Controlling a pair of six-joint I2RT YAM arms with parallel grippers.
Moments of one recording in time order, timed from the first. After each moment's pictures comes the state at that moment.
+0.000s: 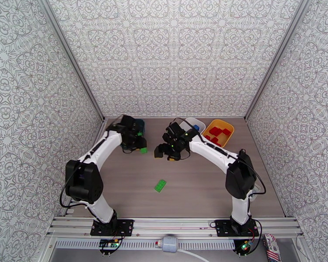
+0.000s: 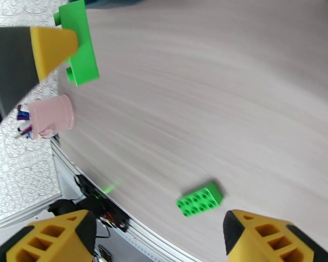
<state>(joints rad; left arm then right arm) -0.10 1.72 1.46 -0.91 0.34 -0.37 0.72 1.98 1.79 -0.88 -0.47 0.67</state>
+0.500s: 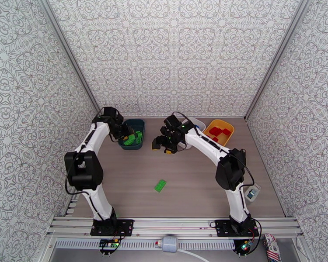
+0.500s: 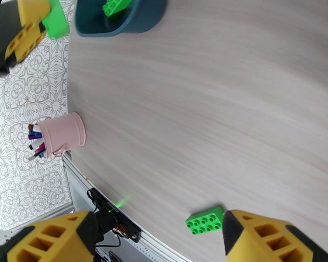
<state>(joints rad) 0.05 1.95 1.75 -0.92 0.37 -0.39 0.67 2.11 1.98 -0.97 -0.50 0.66</state>
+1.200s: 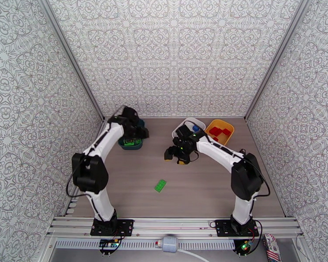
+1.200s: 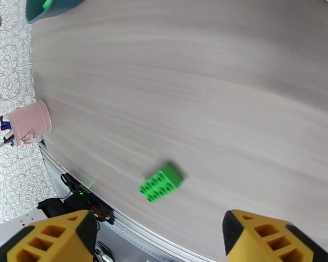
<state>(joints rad) -0.29 1.76 1.59 -0.97 0.15 -0.29 0.62 1.81 1.47 -0.87 -0.46 0.67</state>
